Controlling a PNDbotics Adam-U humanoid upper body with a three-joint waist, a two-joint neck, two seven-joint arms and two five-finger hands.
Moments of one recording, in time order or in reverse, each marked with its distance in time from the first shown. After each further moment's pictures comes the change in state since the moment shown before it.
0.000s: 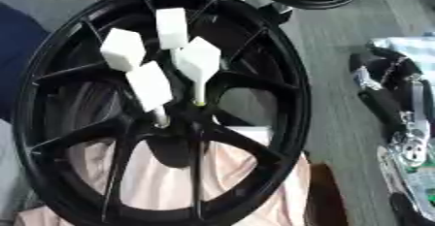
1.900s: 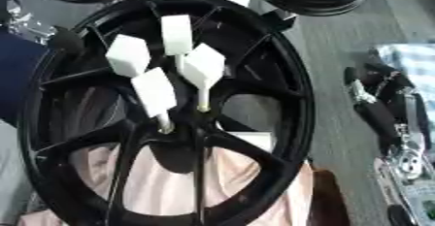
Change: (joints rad) left arm -0.258 -0.287 -0.212 0.164 -0.020 0.085 -0.610; right arm -0.010 0.026 0.025 0.014 0.007 0.014 0.020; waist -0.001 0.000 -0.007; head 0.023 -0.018
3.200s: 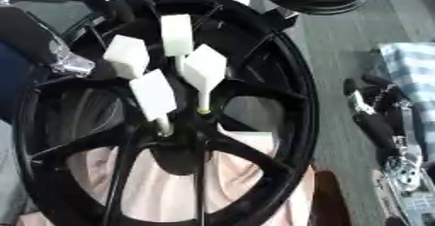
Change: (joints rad) left arm 0.034 -0.019 -0.061 -0.079 -0.021 0.213 0.116; right arm -0.001 0.034 0.014 0.013 -0.001 0.004 0.012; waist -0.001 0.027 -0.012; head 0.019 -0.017
